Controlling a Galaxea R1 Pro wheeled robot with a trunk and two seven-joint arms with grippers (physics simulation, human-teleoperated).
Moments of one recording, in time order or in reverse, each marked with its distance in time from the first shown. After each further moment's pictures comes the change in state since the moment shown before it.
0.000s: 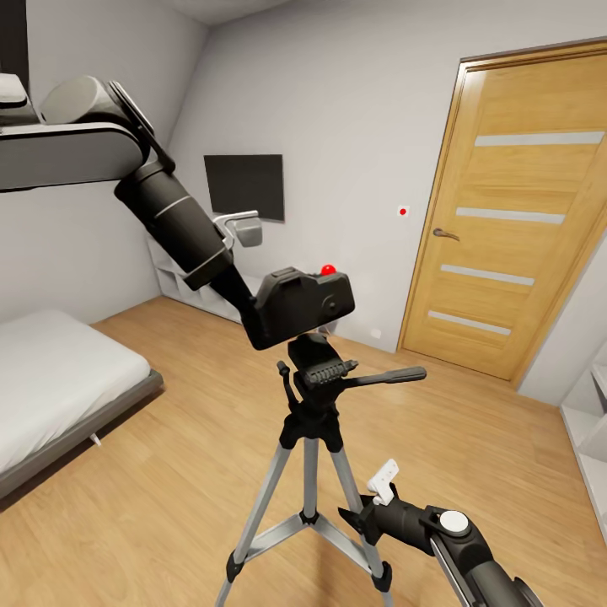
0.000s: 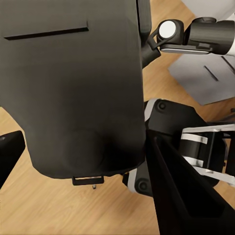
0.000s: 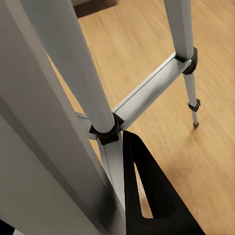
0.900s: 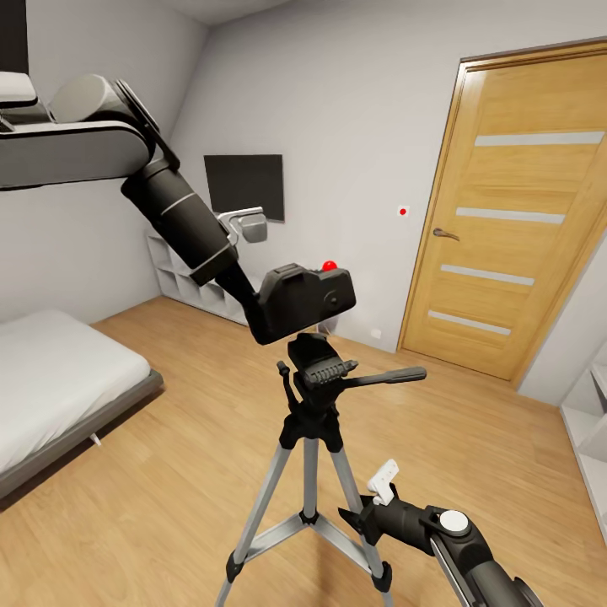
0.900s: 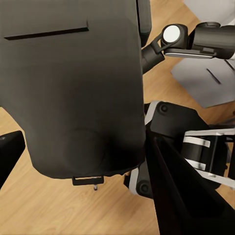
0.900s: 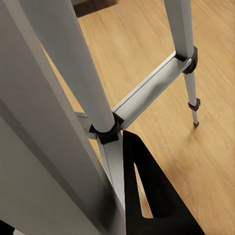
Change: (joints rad) left arm 0.004 -0.020 0.000 0.035 -0.005 0.000 -0.003; right arm 0.000 0.000 0.001 -0.002 0.001 0.005 0.000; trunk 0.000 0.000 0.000
